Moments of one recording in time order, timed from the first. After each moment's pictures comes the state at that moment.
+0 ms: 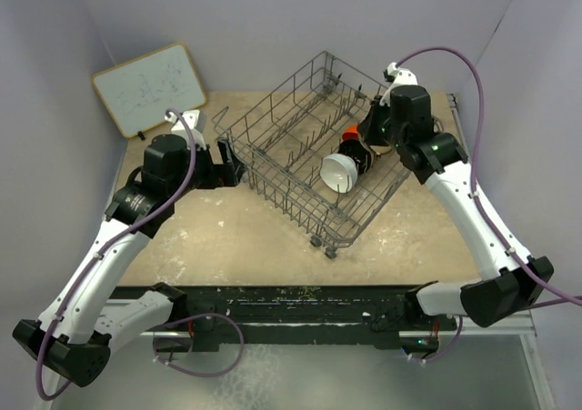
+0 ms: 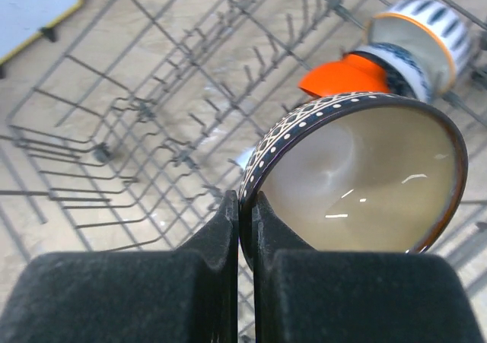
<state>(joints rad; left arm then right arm) -0.43 0.98 1.12 -0.59 0.00 -0.43 0.39 1.33 1.46 -0.63 0.15 0.35</state>
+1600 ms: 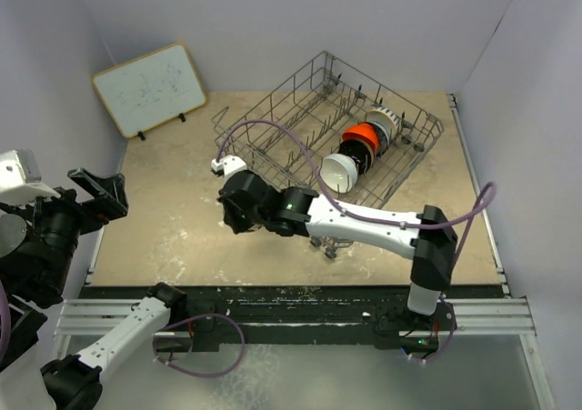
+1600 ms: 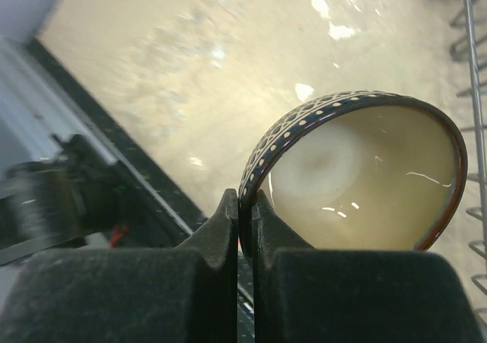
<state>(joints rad) -0.43 0.70 1.77 -1.21 -0.55 -0.36 1.20 1.74 1.58 -0.44 0.19 0.47</state>
